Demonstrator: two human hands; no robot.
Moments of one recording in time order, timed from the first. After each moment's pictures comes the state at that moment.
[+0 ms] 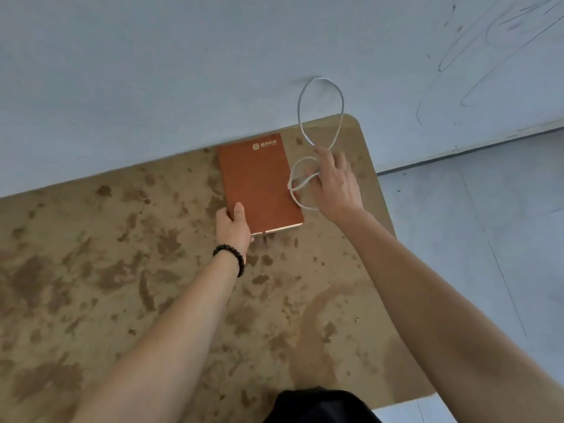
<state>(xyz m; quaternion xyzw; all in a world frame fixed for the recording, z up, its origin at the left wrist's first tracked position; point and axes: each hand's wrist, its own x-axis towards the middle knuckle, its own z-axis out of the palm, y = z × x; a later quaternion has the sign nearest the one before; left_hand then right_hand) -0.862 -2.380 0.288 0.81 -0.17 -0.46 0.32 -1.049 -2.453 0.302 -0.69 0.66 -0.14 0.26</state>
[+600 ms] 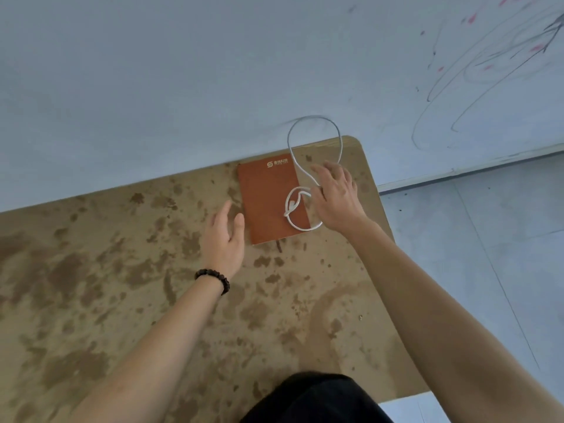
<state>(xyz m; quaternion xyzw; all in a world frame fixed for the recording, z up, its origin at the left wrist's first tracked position) -0.817 -2.331 0.366 0.77 -0.50 -0.30 0.25 -1.034 -2.423 0.374 -0.70 0.63 -0.13 0.30</state>
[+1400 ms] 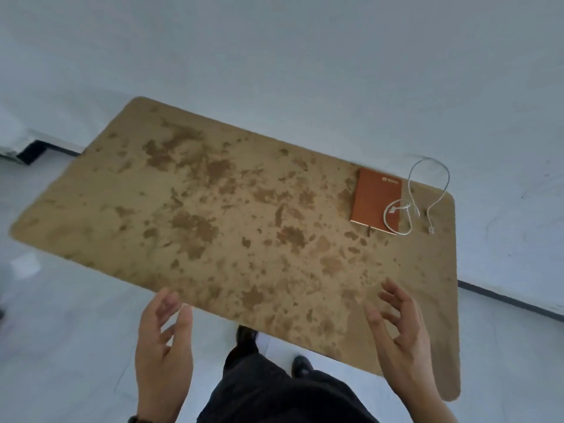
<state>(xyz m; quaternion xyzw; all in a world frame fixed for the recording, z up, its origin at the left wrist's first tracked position) -0.755 -1.889 0.489 0.81 -0.07 -0.18 0.55 -0.995 -2.059 0.483 -0.69 0.54 -0.28 0.41</state>
